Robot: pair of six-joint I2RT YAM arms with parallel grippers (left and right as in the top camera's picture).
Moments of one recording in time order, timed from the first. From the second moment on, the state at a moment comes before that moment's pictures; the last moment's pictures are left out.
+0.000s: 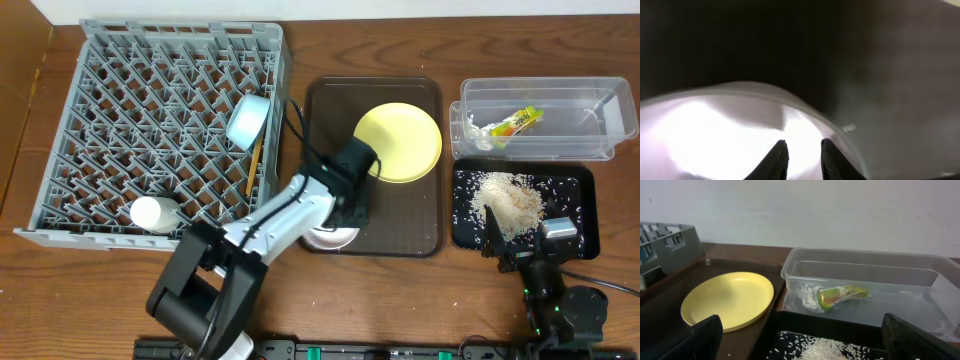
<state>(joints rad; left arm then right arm) -0.62 1.75 1.04 -0.68 0.07 -0.61 0.02 0.01 0.01 -0.06 -0.14 0.02</state>
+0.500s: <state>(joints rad) -0.63 1.71 1.16 -0.69 0.23 -0.47 0.02 0.01 0.01 -0.06 -0.14 0.02</state>
